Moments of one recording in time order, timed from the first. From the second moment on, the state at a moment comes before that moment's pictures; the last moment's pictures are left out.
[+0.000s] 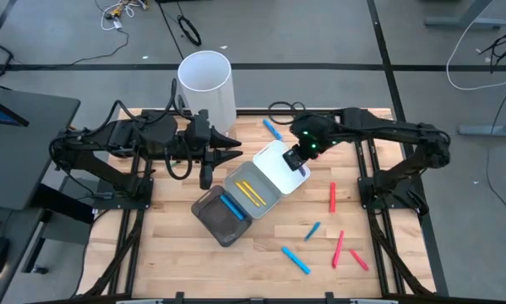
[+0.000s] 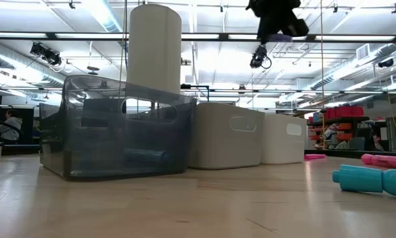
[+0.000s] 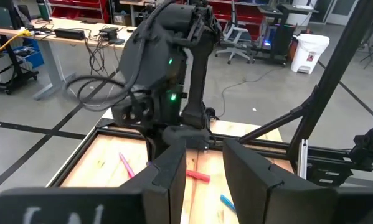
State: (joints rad) left arm -0.16 1.37 1.74 -0.58 -0.28 -0.15; right arm -0.14 1.46 1.55 -1.15 -0.04 0.74
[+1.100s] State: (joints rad) left arm -0.16 1.37 1.74 -0.58 -0.23 -0.15; right arm -0.22 1.94 1.68 -1.14 -0.01 0.50
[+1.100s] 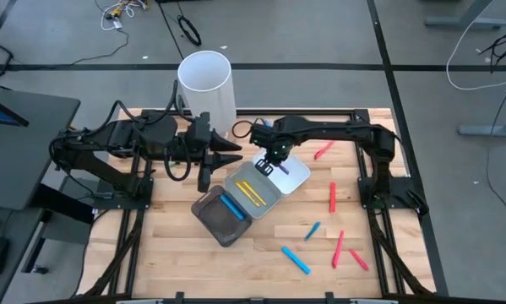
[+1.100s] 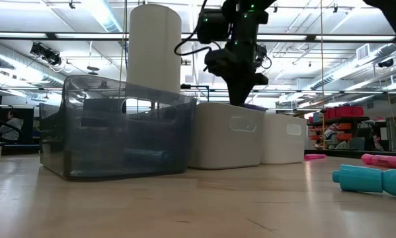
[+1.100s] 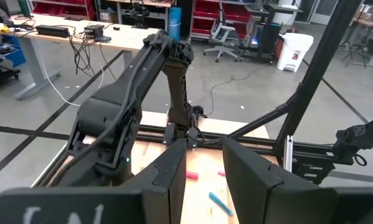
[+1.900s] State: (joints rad) left arm -0.16 1.37 1.74 -0.59 -0.23 -0.17; right arm -0.23 2.07 1.66 -1.10 0.01 0.48
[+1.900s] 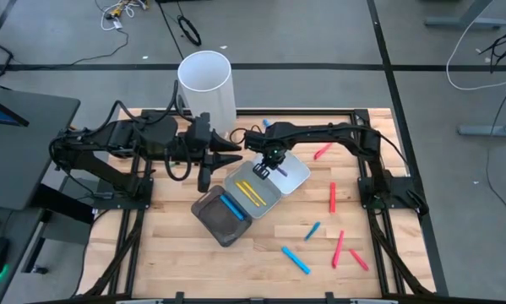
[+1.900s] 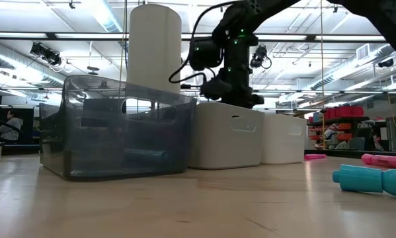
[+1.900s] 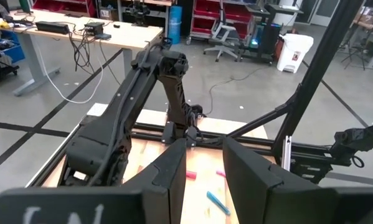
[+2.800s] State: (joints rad) left arm -0.16 1.35 1.74 -0.61 -0.23 -0.17; right arm -0.21 2.10 1.59 -1.01 -0.04 0.49
